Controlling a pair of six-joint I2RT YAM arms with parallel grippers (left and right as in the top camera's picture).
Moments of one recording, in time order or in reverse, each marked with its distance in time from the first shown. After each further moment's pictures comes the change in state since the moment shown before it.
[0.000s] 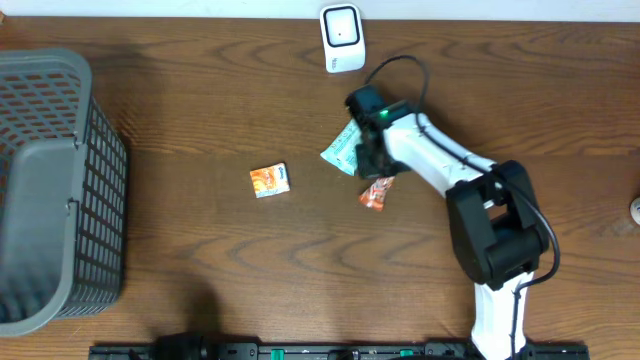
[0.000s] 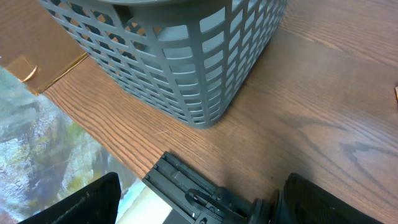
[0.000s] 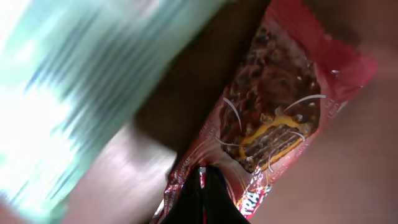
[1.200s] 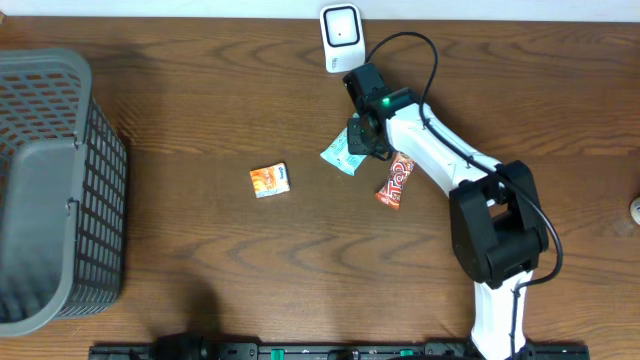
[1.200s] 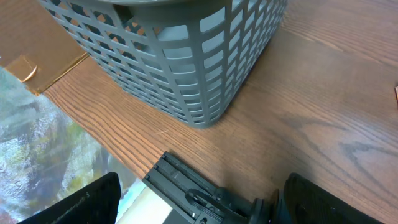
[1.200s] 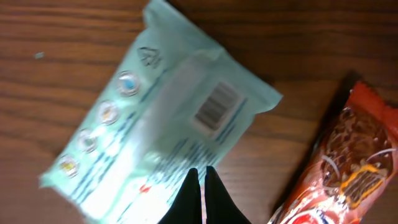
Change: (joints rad) left arm 0.000 0.000 0.000 0.000 0.000 0.000; right arm 0.019 0.009 0.098 0.084 -0.049 0.066
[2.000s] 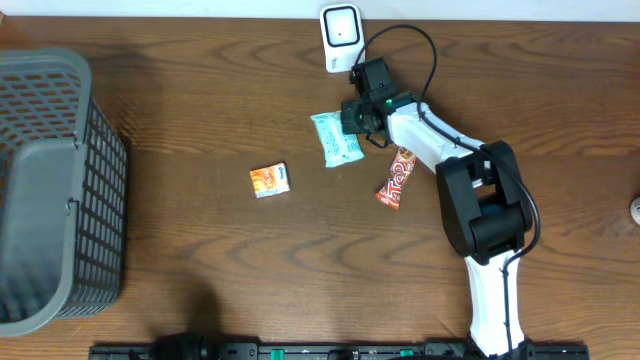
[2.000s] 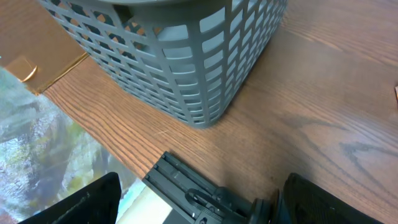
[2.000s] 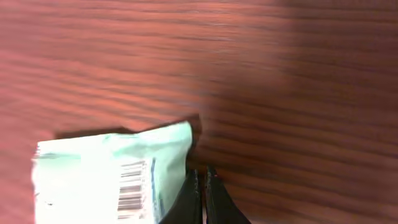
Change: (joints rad) left arm 0.000 0.000 0.000 0.000 0.000 0.000; right arm -0.056 0.153 0.015 0.426 -0.202 -0.151
